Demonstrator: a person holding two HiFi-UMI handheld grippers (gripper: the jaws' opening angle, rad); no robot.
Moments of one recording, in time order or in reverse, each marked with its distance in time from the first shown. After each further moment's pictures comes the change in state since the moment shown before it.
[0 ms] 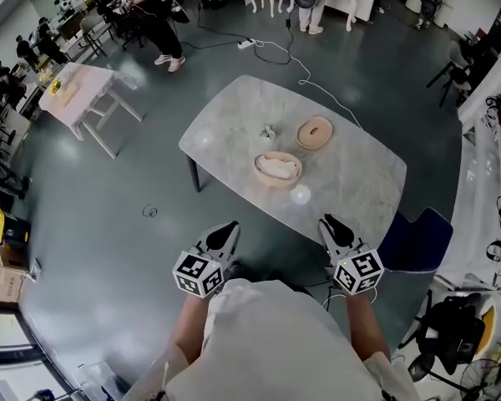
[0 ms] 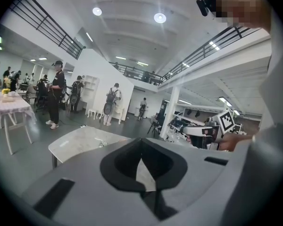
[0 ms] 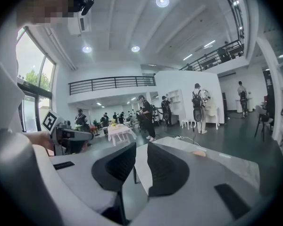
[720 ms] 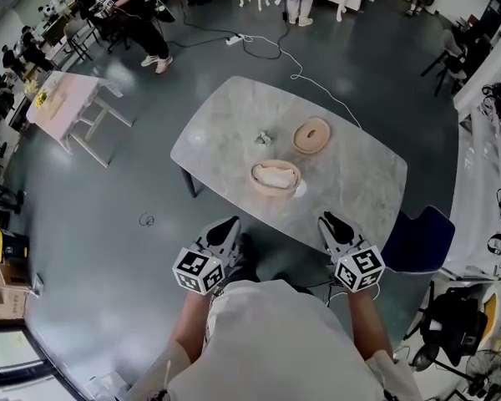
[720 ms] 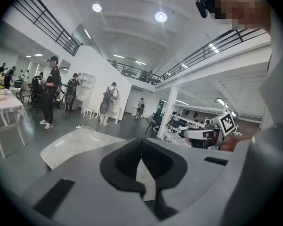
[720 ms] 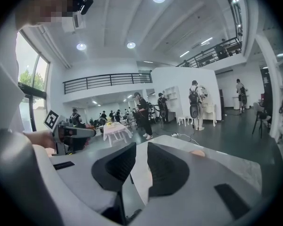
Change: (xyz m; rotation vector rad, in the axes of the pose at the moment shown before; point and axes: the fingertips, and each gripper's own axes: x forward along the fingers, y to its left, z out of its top) left arm 0.058 0.054 0.025 -0.008 0.010 -0.054; right arm 0.060 -0.031 0.006 0.027 0.039 -0.039
